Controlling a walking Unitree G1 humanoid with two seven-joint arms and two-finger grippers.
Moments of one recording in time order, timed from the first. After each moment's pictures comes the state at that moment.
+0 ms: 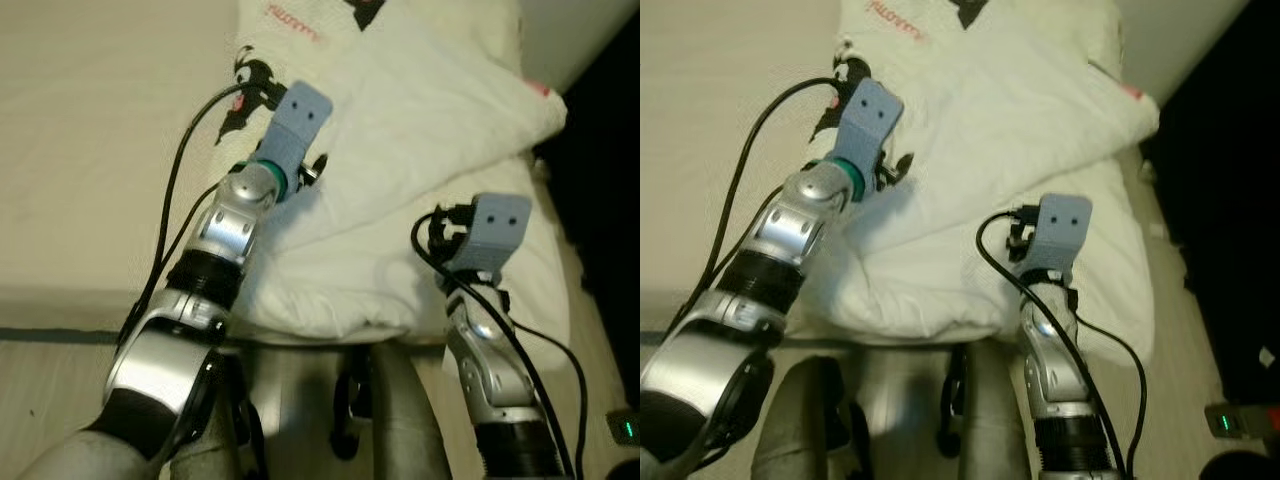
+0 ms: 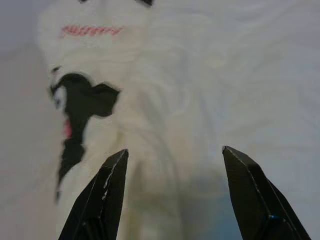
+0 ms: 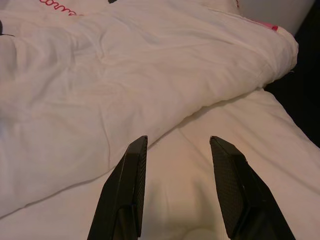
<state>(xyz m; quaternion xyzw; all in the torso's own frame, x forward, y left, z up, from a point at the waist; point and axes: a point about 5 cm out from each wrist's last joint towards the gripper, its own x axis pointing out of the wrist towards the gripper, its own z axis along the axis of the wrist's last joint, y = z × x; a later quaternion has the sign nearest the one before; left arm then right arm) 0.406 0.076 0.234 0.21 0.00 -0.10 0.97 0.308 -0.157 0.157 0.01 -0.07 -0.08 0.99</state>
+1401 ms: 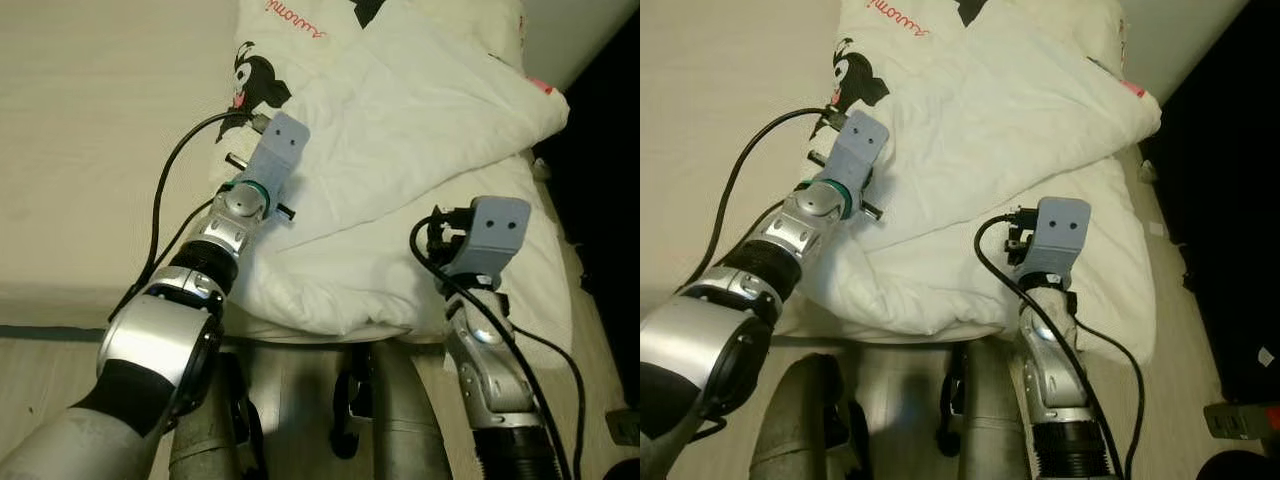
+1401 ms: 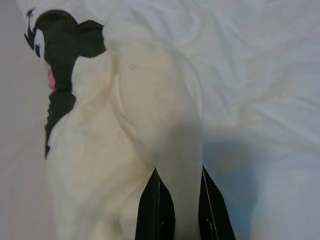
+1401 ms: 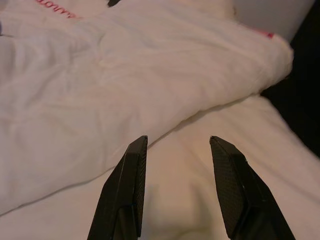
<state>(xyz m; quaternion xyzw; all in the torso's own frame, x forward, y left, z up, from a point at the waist) 0.415 0.104 0.197 0.25 0.05 -0.13 0.96 0.306 -0.167 0.163 0.00 -0.09 -0.08 0.99</state>
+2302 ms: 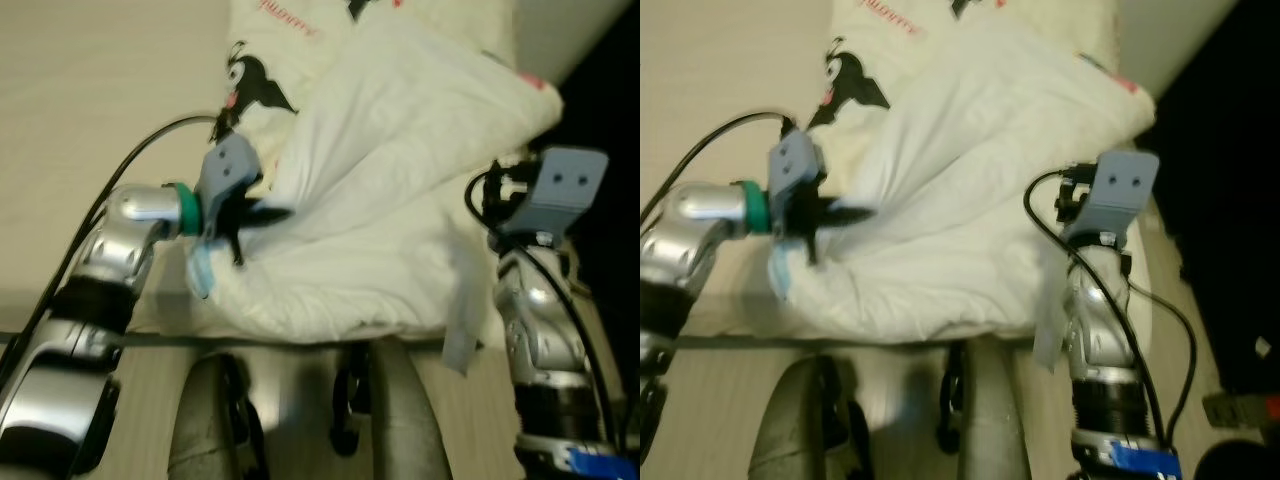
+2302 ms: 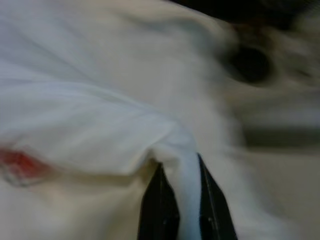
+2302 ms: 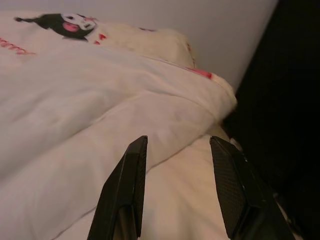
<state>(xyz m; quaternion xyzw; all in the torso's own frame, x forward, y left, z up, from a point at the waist) 0.322 0.155 0.184 0.24 0.06 -0.62 0.75 0.324 -0.209 0.200 -0.03 -0.13 -0.12 0.98</state>
